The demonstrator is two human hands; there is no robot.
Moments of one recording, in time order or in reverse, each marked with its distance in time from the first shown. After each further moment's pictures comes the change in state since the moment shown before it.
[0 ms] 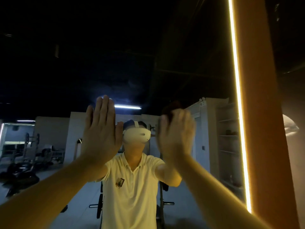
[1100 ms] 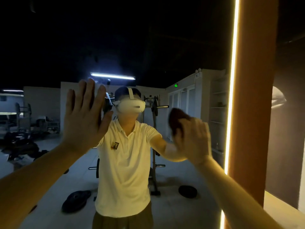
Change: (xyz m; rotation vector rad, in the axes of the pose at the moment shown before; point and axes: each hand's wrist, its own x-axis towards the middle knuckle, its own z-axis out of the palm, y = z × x) left_hand -0.073 0.003 -0.016 -0.048 -0.146 0.059; right_hand -0.102 0.113 -0.058 -0.242 -0.138 -0.355
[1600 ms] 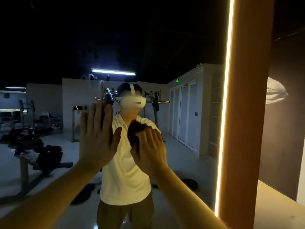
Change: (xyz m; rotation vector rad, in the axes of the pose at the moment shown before) left_hand -0.065 0.048 0.009 -0.049 0.006 -0.037; right_hand -0.027 -0.128 -0.011 0.369 -0.221 0.074
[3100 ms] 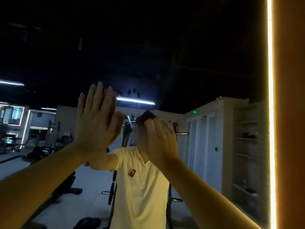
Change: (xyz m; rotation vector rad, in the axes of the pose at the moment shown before) left_hand 0.115 -0.119 -0.055 0.129 0.168 -0.063; right_hand 0.155 -0.049 0.024 -0.042 0.174 -0.240
